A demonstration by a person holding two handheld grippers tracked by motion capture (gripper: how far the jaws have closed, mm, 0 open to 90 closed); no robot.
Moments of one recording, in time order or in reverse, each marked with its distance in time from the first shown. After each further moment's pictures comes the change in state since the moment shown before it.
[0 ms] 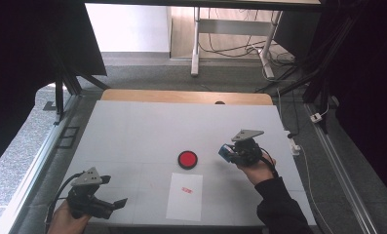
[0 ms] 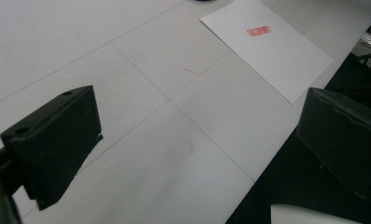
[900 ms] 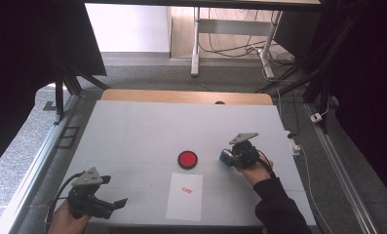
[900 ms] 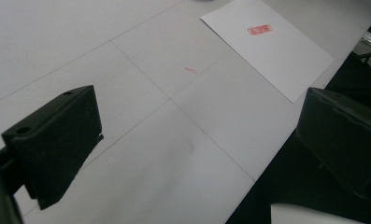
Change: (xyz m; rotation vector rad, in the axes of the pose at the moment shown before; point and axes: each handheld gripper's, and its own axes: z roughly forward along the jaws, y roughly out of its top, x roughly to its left) left arm 0.000 0.000 0.001 0.006 0.002 -0.002; right arm -0.006 -0.016 0.024 0.098 0.006 0.019
